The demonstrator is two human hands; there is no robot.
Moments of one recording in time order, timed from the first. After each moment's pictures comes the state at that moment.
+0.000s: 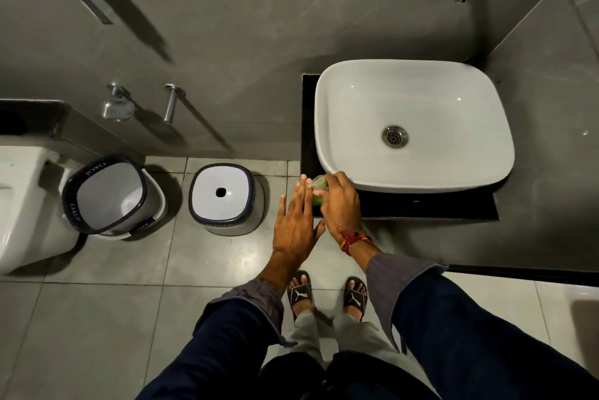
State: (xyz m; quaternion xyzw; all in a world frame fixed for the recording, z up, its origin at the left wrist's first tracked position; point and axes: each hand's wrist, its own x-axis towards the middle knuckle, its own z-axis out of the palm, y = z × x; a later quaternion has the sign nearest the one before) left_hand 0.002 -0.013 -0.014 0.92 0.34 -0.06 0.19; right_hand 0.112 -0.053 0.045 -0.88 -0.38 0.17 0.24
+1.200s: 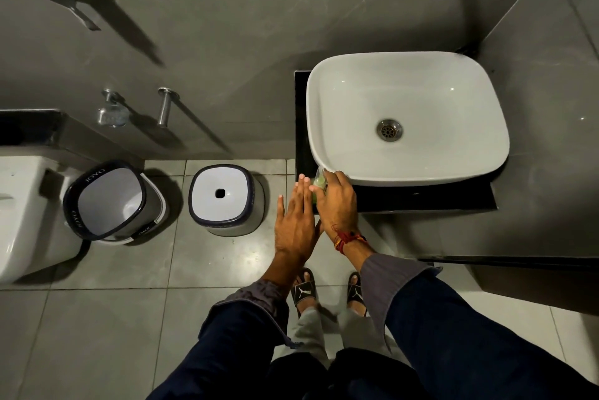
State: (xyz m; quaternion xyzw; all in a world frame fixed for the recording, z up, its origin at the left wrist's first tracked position) left_hand 0.010 -0.025 -0.011 0.92 0.35 -0.10 0.13; right_hand 0.108 -0.057 0.042 -0.89 -0.32 0.15 0.30
